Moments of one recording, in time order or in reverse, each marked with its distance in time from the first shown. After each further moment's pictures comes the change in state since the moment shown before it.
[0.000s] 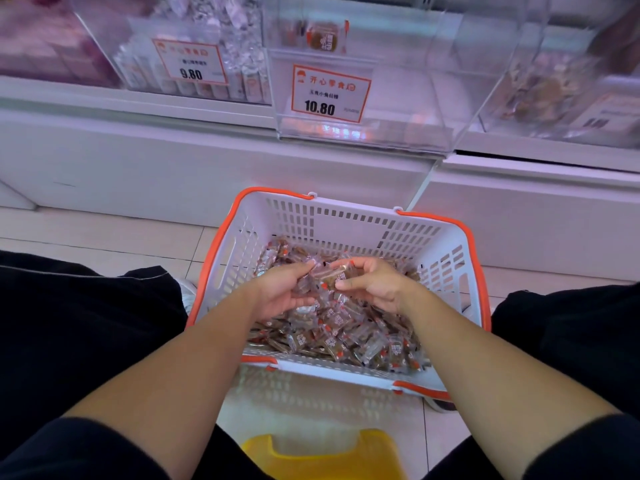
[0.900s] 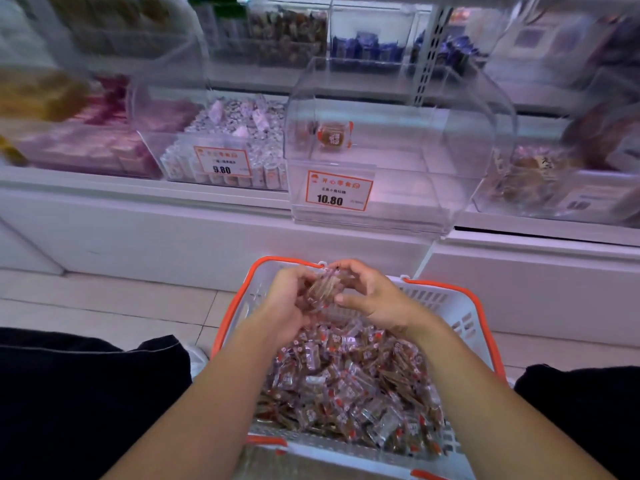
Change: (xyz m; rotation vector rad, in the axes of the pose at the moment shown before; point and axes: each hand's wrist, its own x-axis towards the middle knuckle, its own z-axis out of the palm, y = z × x) left_hand -0.057 0.095 0.040 -0.220 0.119 0.315; right_hand -0.028 -0.099 0.037 -0.470 -0.014 -0.480
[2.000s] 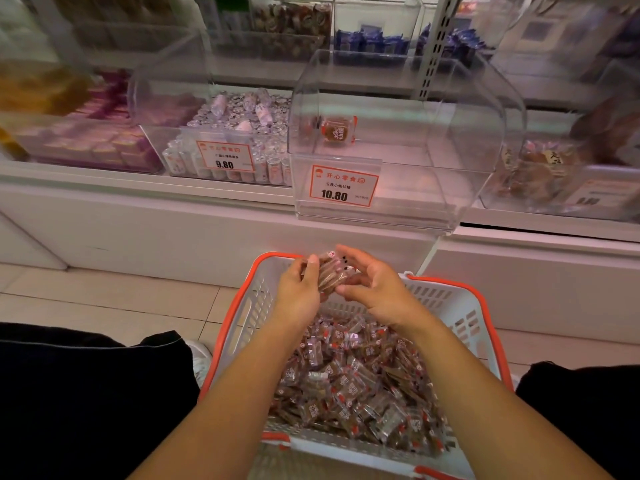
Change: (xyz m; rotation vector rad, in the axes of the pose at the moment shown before) left_hand -0.003 -0.012 0.012 0.361 0.276 0.375; right_hand 0.006 0.001 0.007 0.059 0.128 -0.044
